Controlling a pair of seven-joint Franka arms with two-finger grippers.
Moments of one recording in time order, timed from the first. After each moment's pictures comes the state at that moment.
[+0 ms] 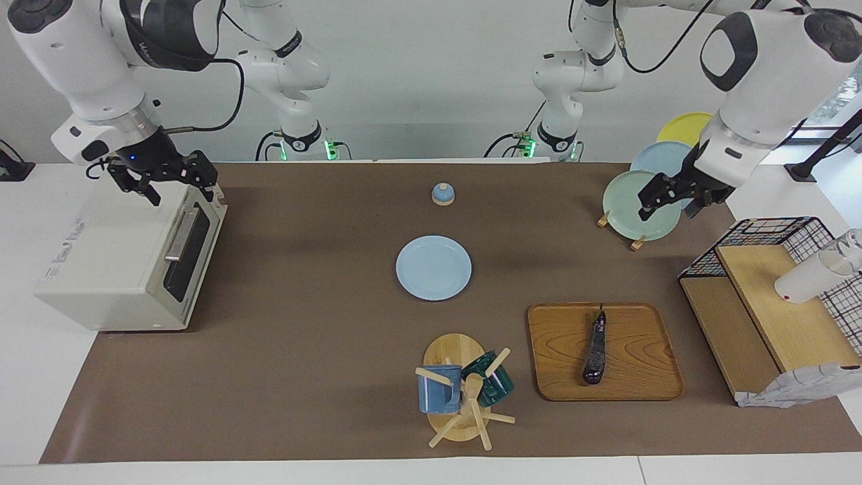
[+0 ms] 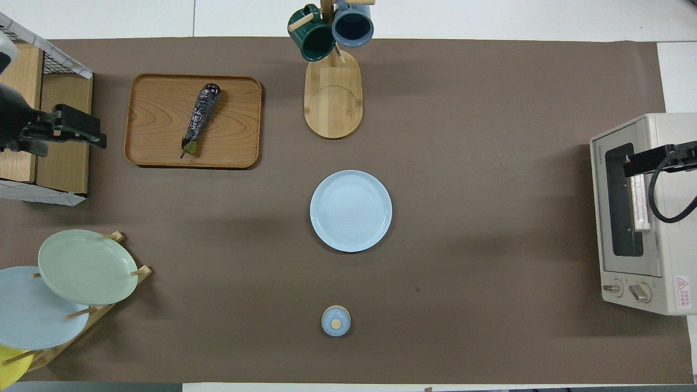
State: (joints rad) left arm -0.06 0.09 -0.01 -1.47 -0.07 1.51 -0.10; right arm -0.03 -0.01 -0.08 -1.67 0.00 1.64 -0.18
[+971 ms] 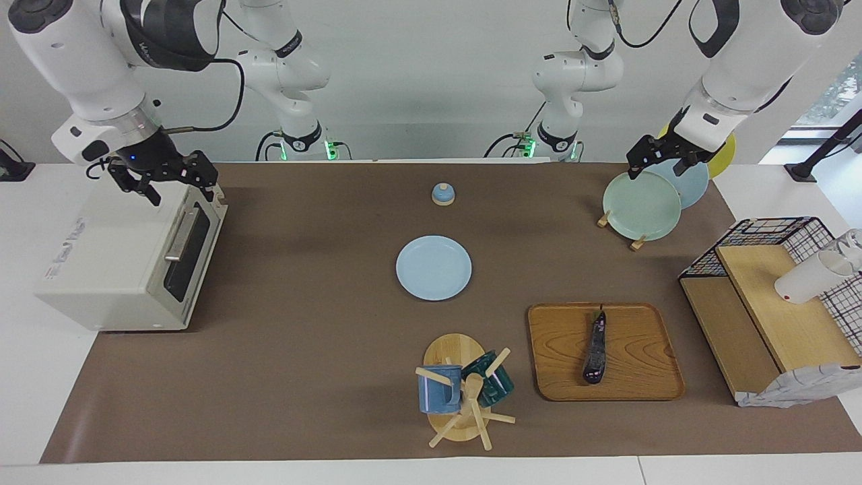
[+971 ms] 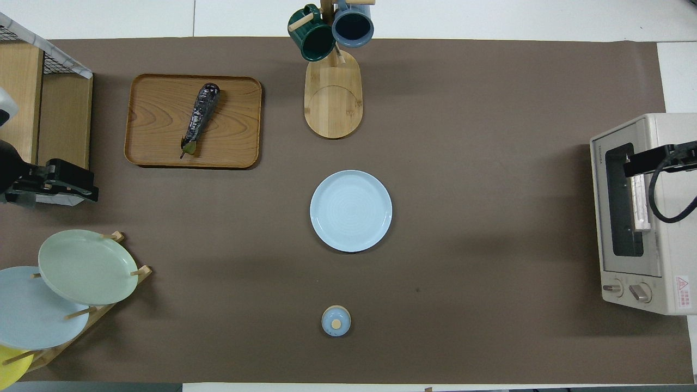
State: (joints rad) left arm -0.02 -0.03 -0.07 -1.60 -0.03 1.43 -0.10; right arm -0.03 -0.01 -0.08 -1.67 0.00 1.64 -0.18
